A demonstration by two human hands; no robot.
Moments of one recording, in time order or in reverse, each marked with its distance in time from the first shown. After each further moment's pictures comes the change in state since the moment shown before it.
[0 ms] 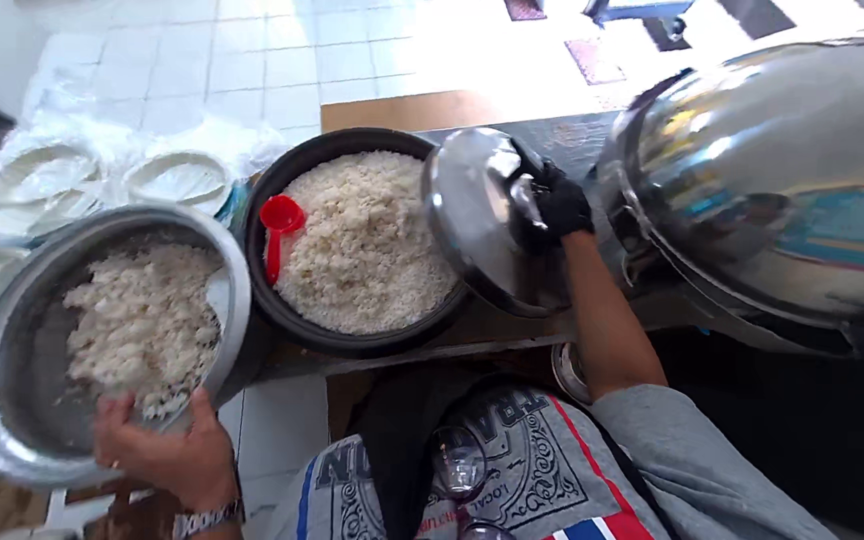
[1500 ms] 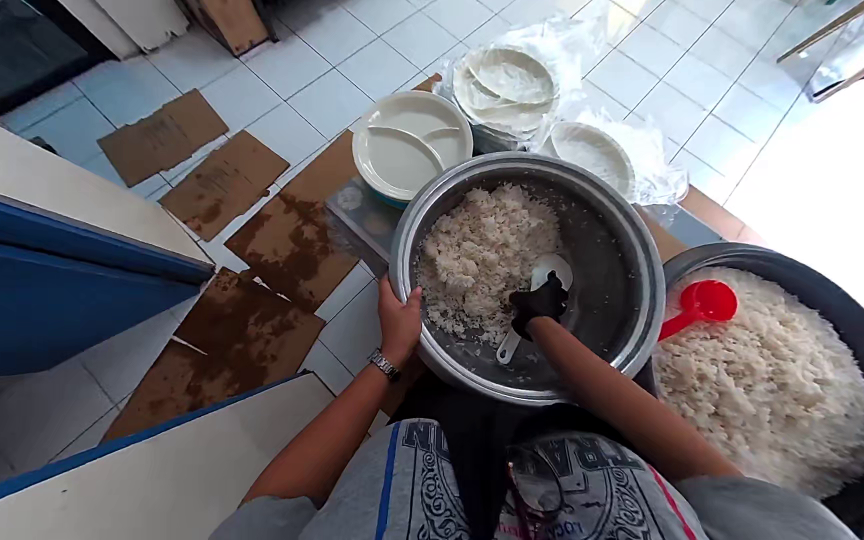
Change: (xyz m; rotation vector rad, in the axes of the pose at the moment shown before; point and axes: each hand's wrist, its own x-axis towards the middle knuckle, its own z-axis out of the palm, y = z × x) left_hand 0.132 -0.247 -0.043 -0.660 -0.074 -0.966; right_hand -0.290 -0.454 0.398 -0.396 -0.572 -0.037
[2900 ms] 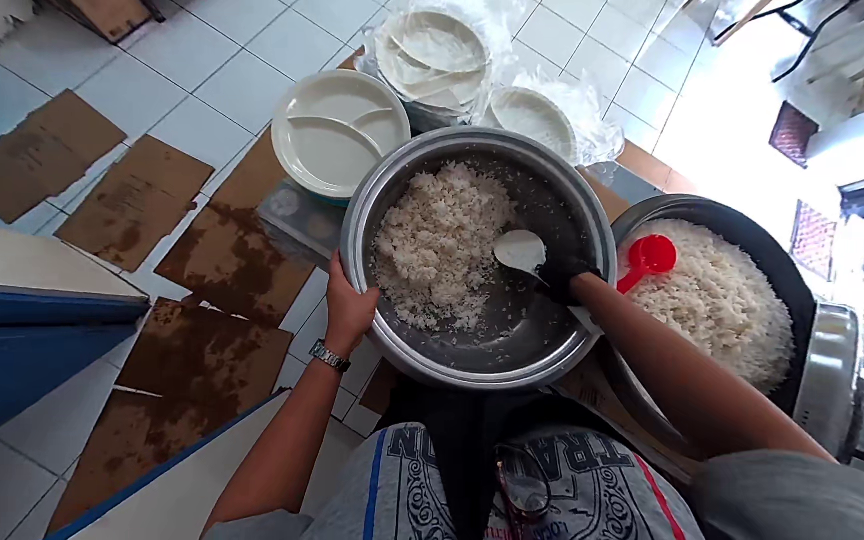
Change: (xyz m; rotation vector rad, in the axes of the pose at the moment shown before) left_hand 0.043 0.014 -0.010 0.165 -0.207 0.056; right_hand 0.029 0.033 -0.103 -0.839 -0.361 -0.328
